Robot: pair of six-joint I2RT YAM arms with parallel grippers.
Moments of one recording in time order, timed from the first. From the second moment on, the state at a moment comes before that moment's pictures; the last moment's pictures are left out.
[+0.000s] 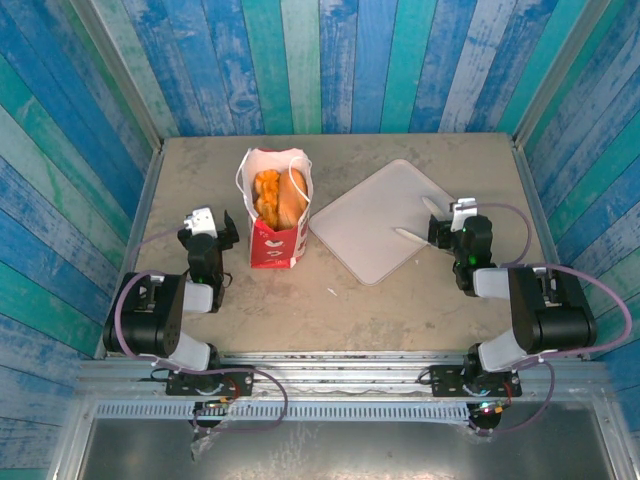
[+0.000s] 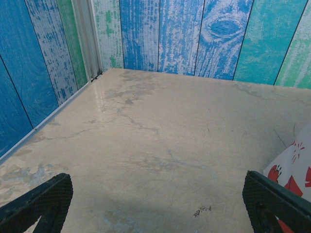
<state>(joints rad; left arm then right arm) -0.05 1.48 0.25 1.08 -0.29 -0.06 0.07 1.51 0.39 0.74 0.07 -0.05</state>
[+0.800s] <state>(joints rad) -0.05 1.18 0.24 0.89 -0.45 -0.16 0.07 1.34 0.49 0.49 0.14 -0.02</state>
